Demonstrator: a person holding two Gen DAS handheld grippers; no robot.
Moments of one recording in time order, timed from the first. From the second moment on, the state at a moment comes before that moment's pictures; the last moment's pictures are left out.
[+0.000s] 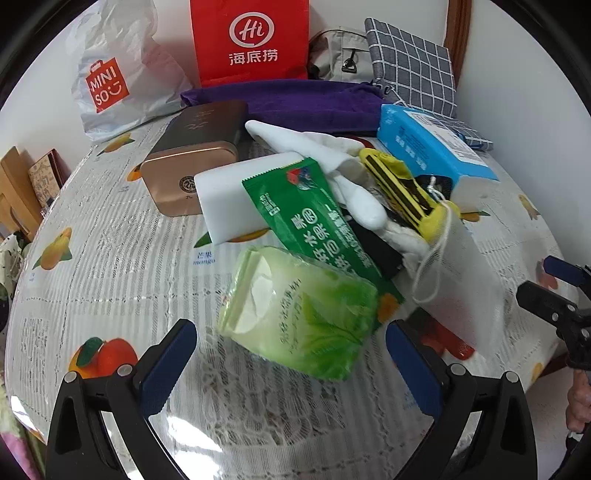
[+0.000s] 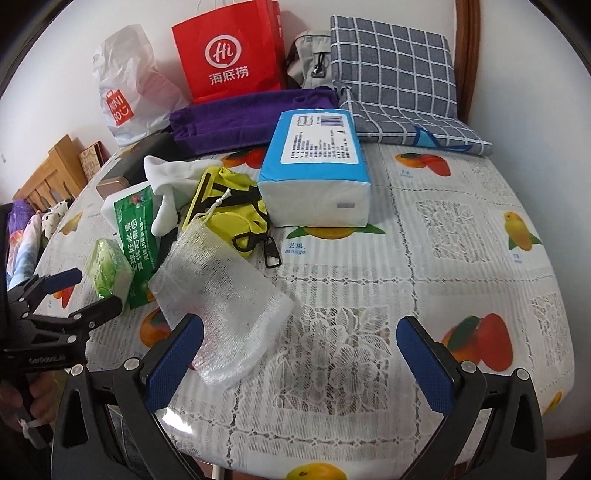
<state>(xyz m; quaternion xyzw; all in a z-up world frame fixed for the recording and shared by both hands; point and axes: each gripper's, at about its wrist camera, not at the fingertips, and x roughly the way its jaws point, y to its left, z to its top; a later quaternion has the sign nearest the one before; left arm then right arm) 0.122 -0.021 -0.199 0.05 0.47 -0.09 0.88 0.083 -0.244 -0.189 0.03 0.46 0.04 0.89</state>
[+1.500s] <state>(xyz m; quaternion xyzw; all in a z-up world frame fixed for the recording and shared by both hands) 0.130 0.039 -0.184 -0.04 0.47 -0.06 0.88 0.090 -0.243 -0.195 0.01 0.45 0.11 0.89</state>
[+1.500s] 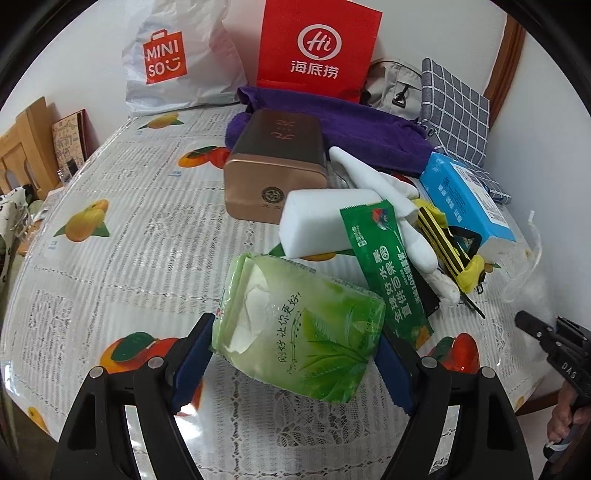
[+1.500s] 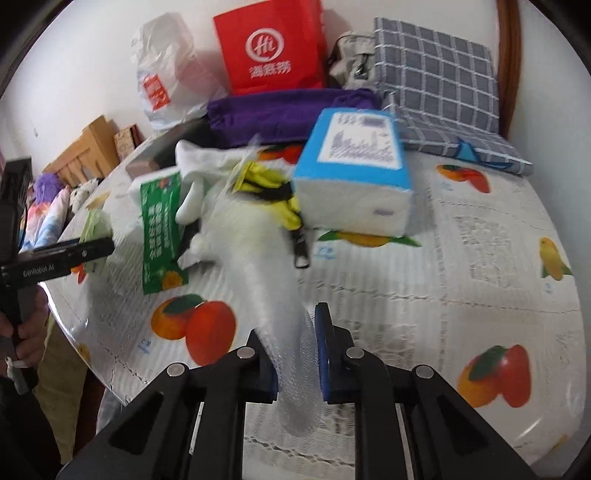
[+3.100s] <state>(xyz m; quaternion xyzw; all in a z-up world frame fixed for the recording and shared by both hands) 0.341 0.039 -0.089 -0.03 0.44 -0.02 0.90 0.341 -0.238 -0.098 0.05 0.42 0.10 0.90</state>
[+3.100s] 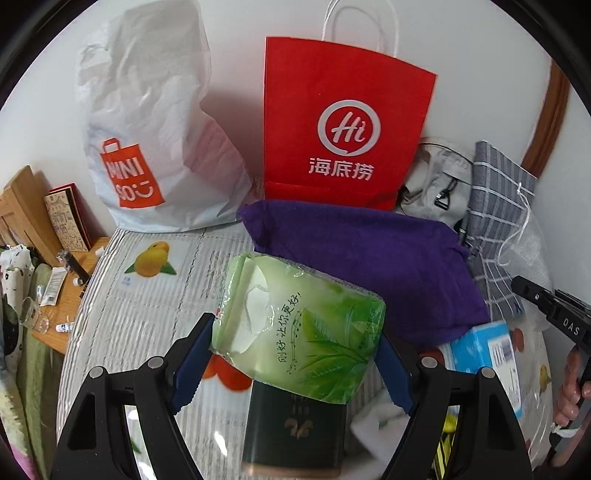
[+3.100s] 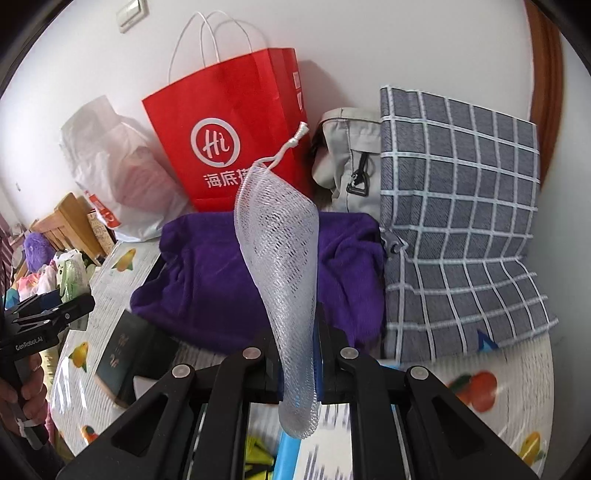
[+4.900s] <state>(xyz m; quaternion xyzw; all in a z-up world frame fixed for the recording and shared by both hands) 0.478 0.019 -0.144 -0.09 0.50 -0.02 0.86 0.428 -0.229 -0.171 0.00 0.49 0.10 0.87</state>
